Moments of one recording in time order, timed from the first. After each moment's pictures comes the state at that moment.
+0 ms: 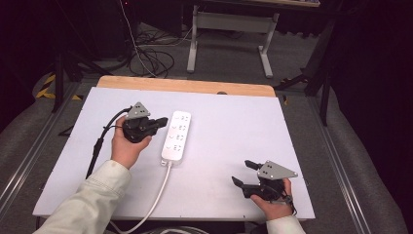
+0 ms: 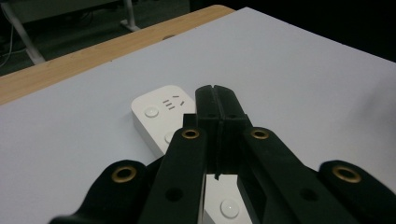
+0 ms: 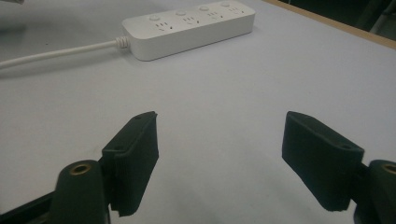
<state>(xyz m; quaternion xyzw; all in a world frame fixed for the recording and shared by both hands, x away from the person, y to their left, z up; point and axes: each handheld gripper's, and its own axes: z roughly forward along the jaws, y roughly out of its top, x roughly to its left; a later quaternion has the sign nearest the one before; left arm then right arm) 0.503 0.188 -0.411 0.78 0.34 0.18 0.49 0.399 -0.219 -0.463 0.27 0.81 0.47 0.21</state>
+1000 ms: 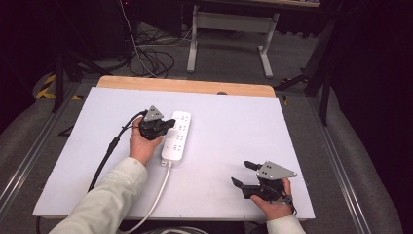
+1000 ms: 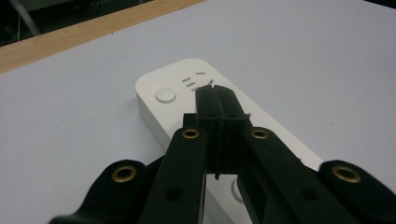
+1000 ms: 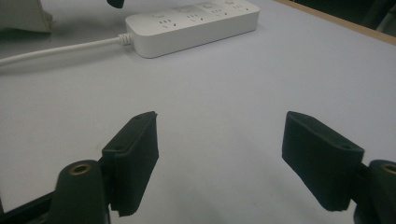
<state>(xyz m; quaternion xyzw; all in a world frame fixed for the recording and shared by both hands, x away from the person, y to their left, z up) 0.548 0.168 -0.470 0.79 0.35 0.20 0.47 0.399 -0.218 -0.465 0.27 0.82 0.47 0.20</state>
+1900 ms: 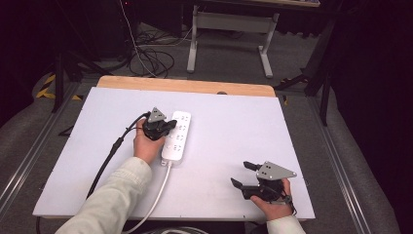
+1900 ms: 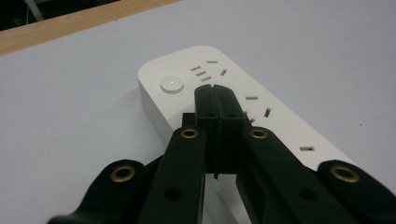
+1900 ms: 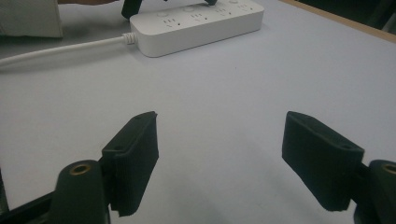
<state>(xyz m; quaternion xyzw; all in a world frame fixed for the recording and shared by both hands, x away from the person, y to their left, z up) 0.556 0.163 -0.485 0.78 0.37 0.21 0.46 0.399 -0.217 -0.466 0.26 0.82 0.47 0.19</state>
